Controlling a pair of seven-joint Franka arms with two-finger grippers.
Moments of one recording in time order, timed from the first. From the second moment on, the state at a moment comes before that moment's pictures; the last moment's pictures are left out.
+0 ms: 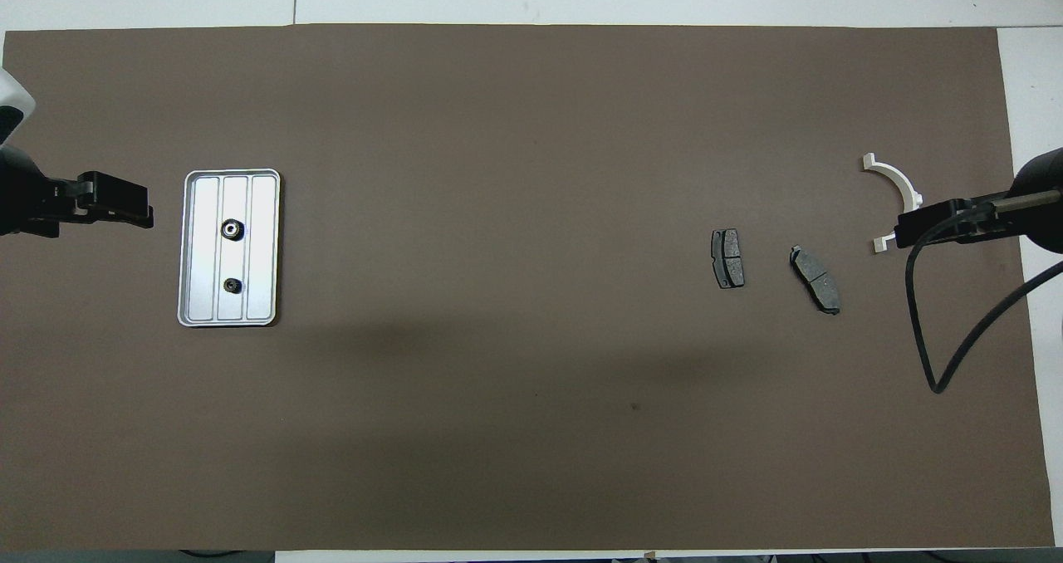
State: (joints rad) left arm -0.02 -0.01 -0.05 -1.63 0.01 1.61 -0.09; right arm -0.03 -0.06 0.06 -1.64 -0.01 1.57 -0.04
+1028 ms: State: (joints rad) left arm -0.02 -0.02 -0.06 -1.62 0.01 1.59 -0.09; right arm -0.03 -0.06 0.06 -1.64 -0.01 1.57 -0.04
